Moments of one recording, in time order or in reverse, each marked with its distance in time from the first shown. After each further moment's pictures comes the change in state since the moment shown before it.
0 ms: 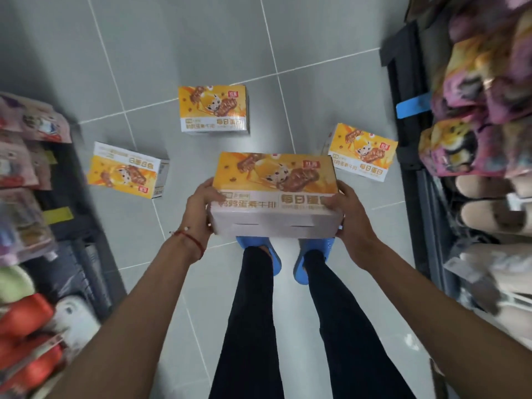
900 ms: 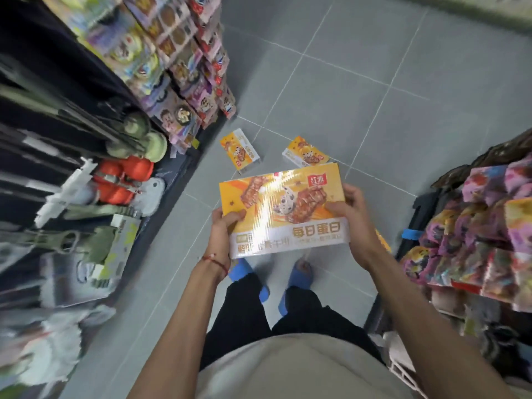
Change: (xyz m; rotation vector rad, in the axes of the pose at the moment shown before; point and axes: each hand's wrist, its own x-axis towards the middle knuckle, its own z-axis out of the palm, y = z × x) left_hand -0.402 -0.098 0.065 -0.793 0.414 0.348; right_hand -0.282 -0.125 -0.041 -0.407 -0.582 -0.376
